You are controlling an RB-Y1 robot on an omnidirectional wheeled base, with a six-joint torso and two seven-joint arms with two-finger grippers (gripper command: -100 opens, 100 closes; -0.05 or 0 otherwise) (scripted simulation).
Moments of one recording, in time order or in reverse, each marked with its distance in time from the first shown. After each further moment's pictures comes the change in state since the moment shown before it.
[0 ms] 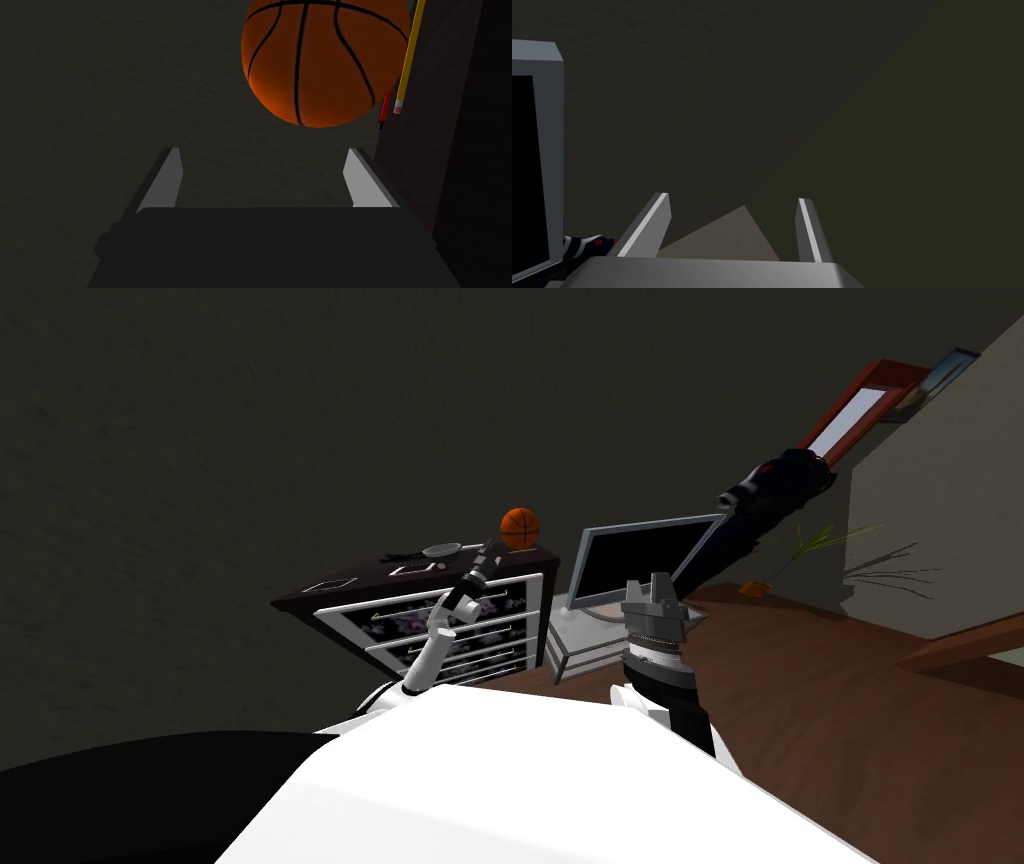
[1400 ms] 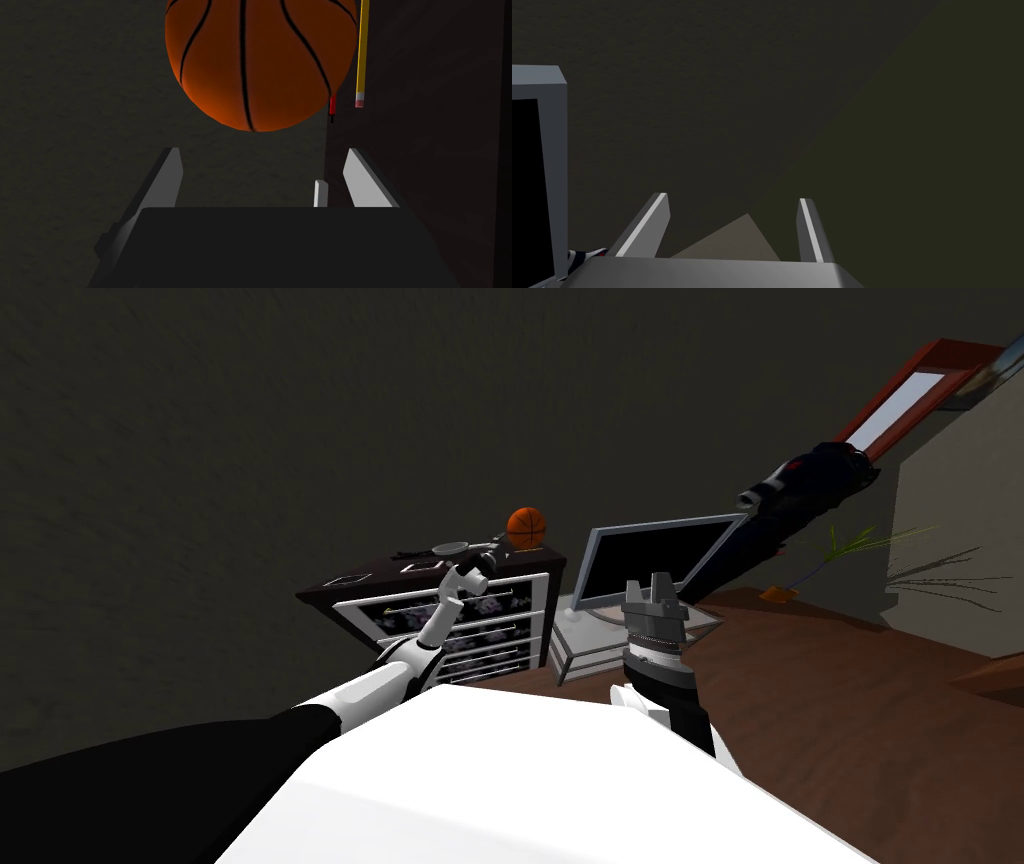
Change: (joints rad) left arm -0.338 0.076 -0.045 0.210 0.118 0.351 0.050; right arm 0.000 0.000 0.000 0.000 0.000 0.000 0.000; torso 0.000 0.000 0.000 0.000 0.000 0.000
